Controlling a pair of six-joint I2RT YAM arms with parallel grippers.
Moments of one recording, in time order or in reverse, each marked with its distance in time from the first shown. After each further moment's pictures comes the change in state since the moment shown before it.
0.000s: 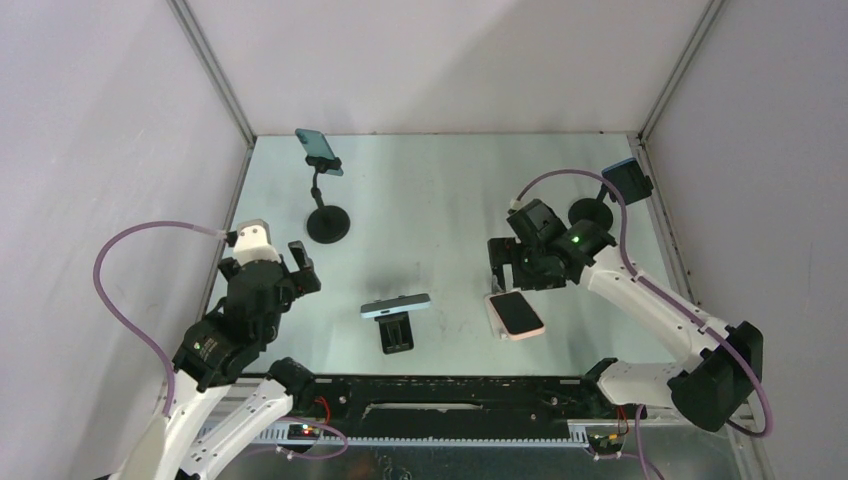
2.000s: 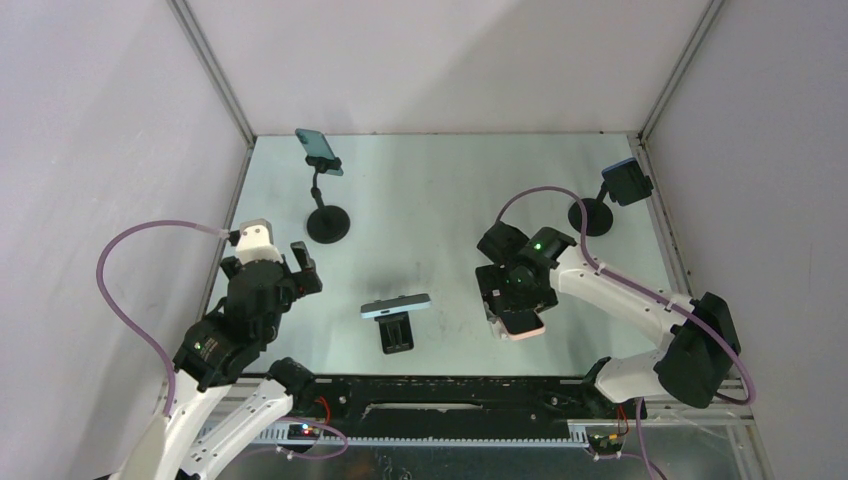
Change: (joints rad) left arm 0.001 0.000 -0.003 0.008 0.023 0.016; right arm 0.161 0.131 -0.016 -0.123 0.060 0.076
